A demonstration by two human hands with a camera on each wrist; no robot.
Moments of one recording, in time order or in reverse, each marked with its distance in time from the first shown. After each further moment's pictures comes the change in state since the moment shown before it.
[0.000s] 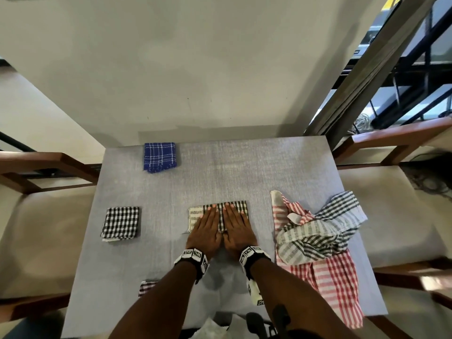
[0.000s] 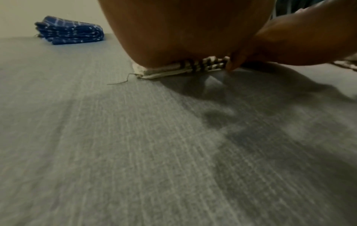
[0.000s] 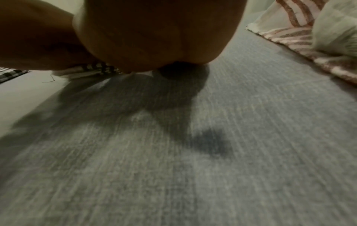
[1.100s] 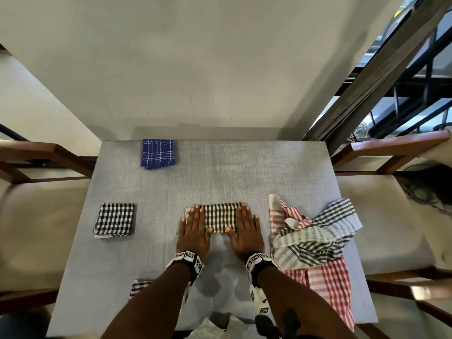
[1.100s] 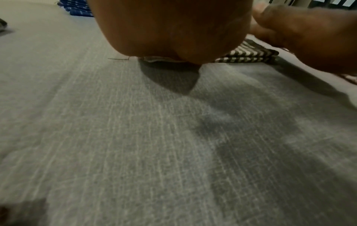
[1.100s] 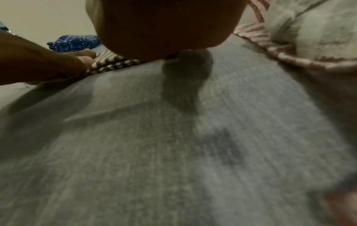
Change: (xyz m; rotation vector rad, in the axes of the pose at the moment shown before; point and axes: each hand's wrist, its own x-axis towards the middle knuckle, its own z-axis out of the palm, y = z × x) left_hand -0.007 -0.013 0.017 -0.036 0.112 -0.224; right_hand -0.017 0.021 -0.011 0.007 0.141 0.182
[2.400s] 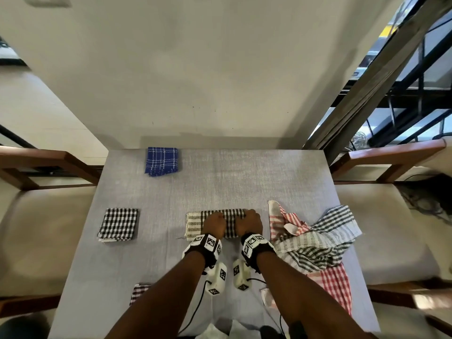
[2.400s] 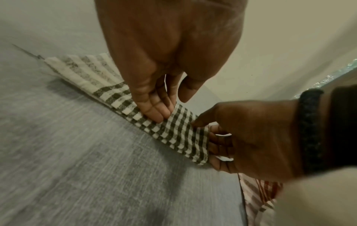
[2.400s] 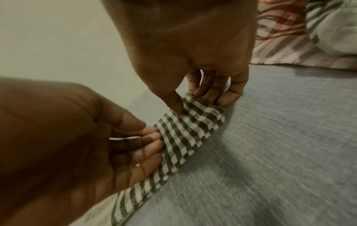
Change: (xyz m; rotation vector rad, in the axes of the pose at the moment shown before) left_hand 0.048 0.077 -0.059 -0.679 -0.187 -0.278; right_hand 0.057 -0.019 -0.041 0.414 -0.071 0.629
